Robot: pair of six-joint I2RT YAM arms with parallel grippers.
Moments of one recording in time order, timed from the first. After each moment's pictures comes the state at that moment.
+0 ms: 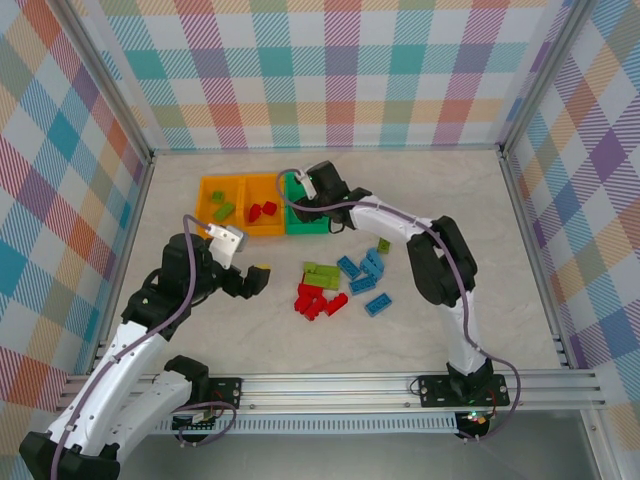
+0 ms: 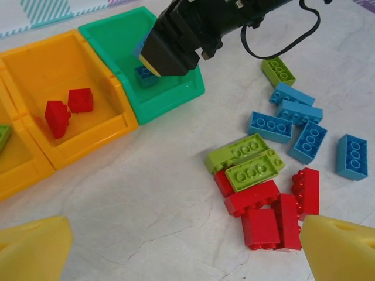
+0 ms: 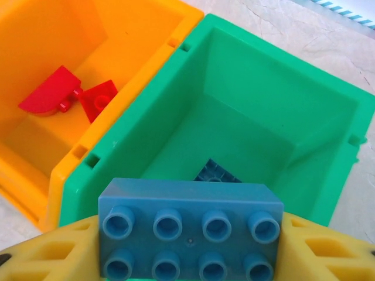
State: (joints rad) left arm -0.37 0.74 0.75 -0.57 0.20 0.07; right arm 0.68 2.15 1.71 -0.30 0.05 -0.01
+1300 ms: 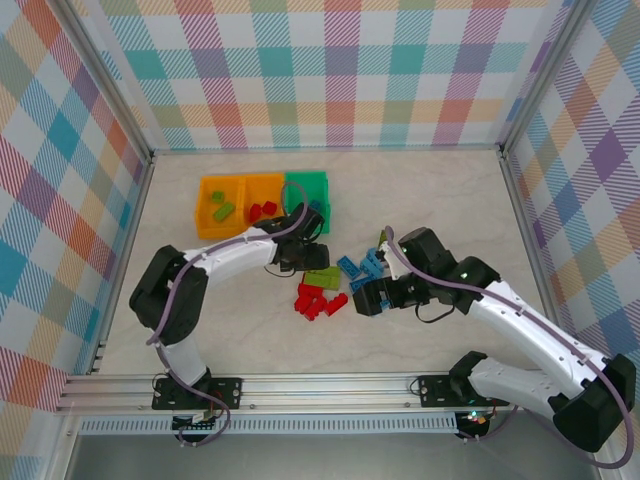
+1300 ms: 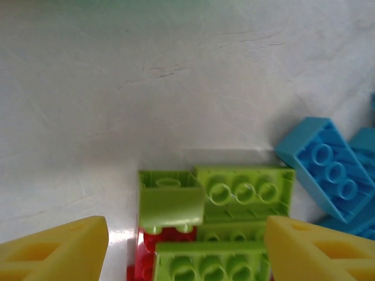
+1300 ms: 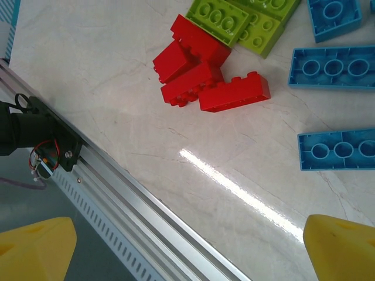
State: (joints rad) left arm -0.68 1.77 1.20 -0.59 -0.01 -0.67; right arm 0.68 1.01 0.89 -0.87 -0.41 0.40
